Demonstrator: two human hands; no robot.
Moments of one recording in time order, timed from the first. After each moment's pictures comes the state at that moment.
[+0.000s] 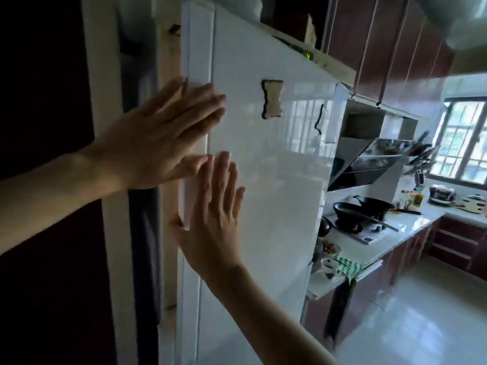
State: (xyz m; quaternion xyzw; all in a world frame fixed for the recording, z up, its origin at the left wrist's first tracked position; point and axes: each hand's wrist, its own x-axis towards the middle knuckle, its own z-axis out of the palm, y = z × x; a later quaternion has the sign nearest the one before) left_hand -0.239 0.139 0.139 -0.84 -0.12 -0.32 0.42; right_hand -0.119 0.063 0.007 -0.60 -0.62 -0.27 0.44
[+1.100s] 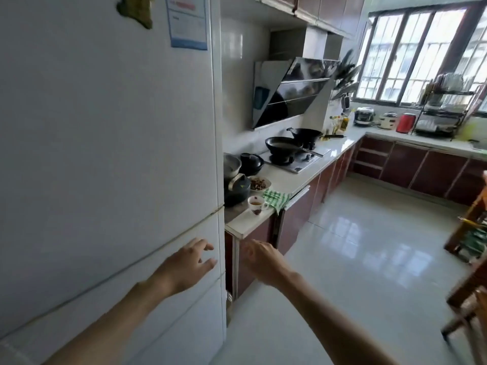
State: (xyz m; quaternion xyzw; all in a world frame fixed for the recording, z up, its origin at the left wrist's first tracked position) left_hand 0.078 0.065 -0.186 -0.94 -0.26 -0.07 -0.20; right_hand 0.253 -0.068 -0.209 -0.85 -0.47 0.12 0.22
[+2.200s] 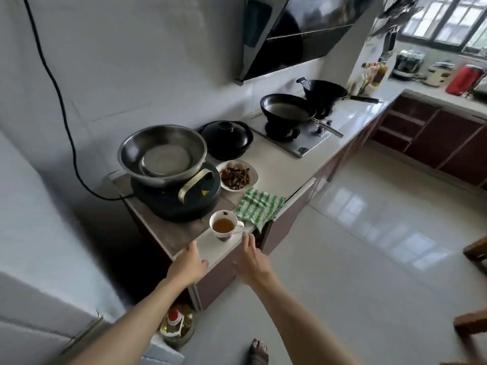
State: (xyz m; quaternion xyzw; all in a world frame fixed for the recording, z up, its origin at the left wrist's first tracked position) left_hand 0.520 0.260 -0.377 -0.83 -0.46 0.05 -0.33; right_hand 0.649 0.137 -0.365 -0.89 -0.39 0.22 0.09
